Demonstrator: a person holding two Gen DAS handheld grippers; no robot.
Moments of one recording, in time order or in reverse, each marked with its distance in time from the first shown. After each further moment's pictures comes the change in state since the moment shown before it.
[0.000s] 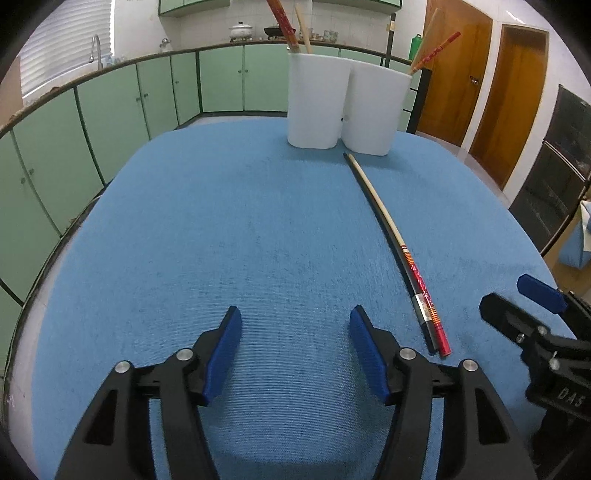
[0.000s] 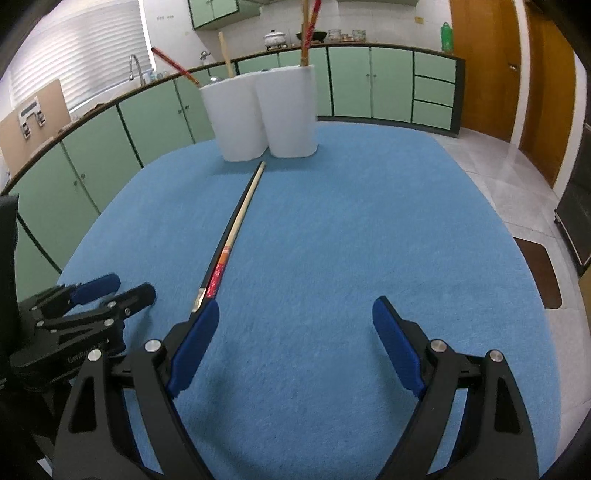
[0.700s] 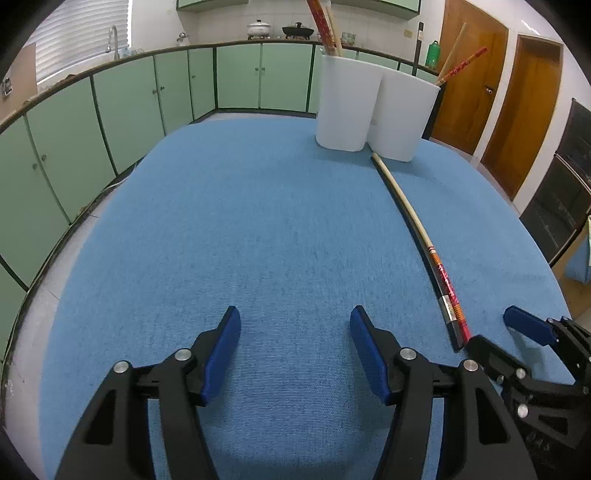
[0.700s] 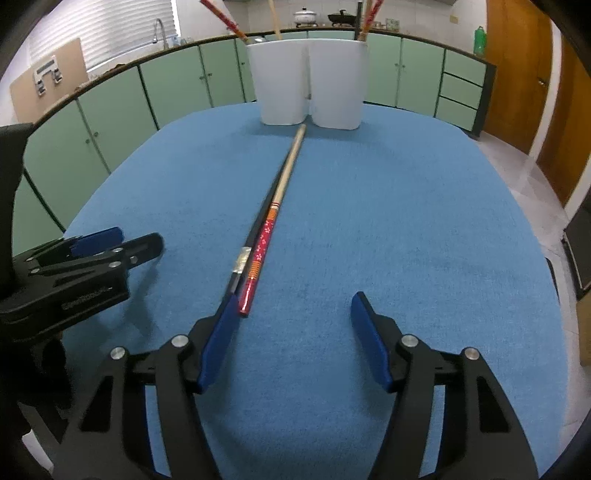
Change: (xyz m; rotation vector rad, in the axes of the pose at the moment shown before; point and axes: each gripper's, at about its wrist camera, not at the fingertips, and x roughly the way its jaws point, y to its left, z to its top) left arm -0.005 0.020 -0.001 -0.053 0.002 0.031; right arm 0.006 0.028 -0.013 -0.095 0.084 -0.029
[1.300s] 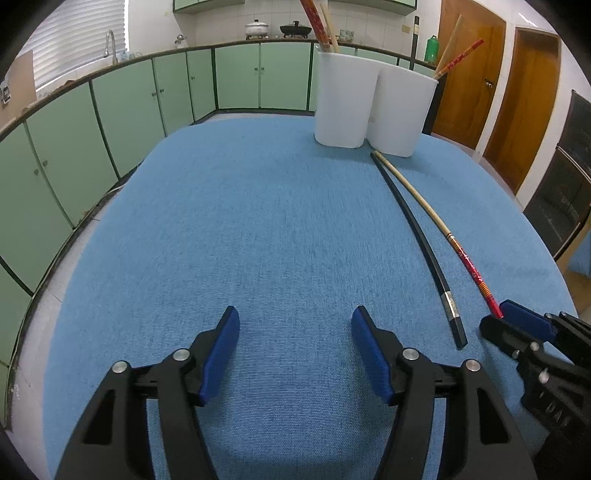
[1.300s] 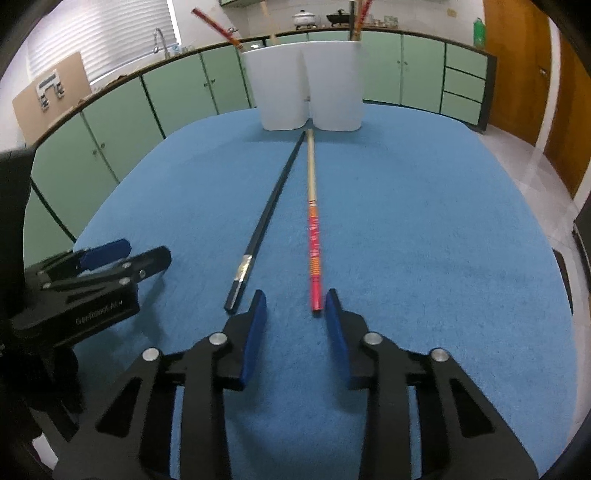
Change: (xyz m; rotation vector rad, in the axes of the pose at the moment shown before) left arm 0.000 -0.001 -0.001 0.023 0.006 0.022; right arm -0.001 -0.012 0.002 0.041 -0.011 0.104
